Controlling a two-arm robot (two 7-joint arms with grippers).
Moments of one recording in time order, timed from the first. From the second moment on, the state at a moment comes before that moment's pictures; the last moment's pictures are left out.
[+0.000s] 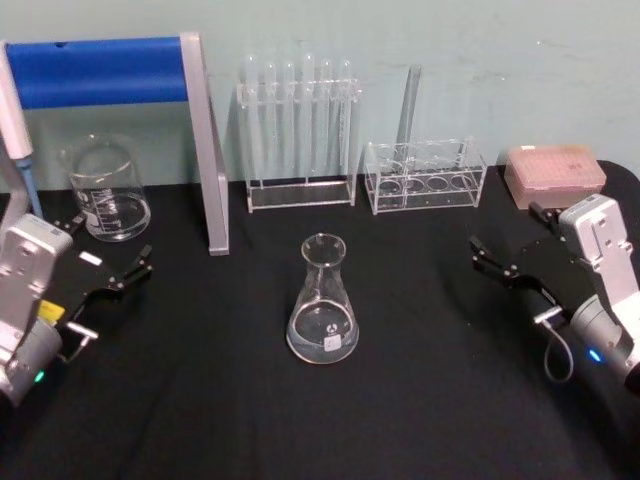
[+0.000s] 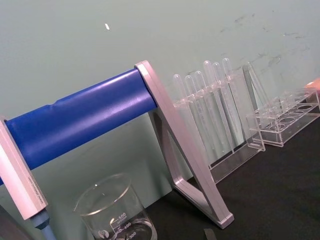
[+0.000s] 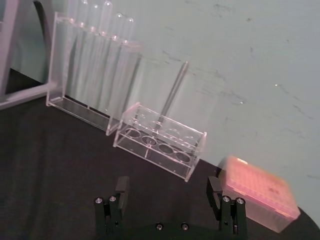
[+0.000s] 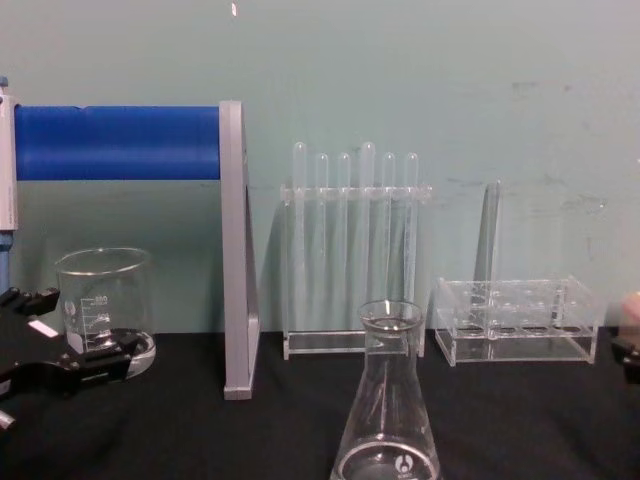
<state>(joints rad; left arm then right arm) -0.20 0.60 0.45 -1.41 -0.25 -0.12 0.03 0.19 0.60 -0.44 -1.42 0.26 -0.12 -0.01</state>
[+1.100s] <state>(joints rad) -0.20 0.60 0.45 -1.41 -0.25 -0.12 0.03 0.08 0.50 -0.43 -1.58 0.39 -0.11 0.25</state>
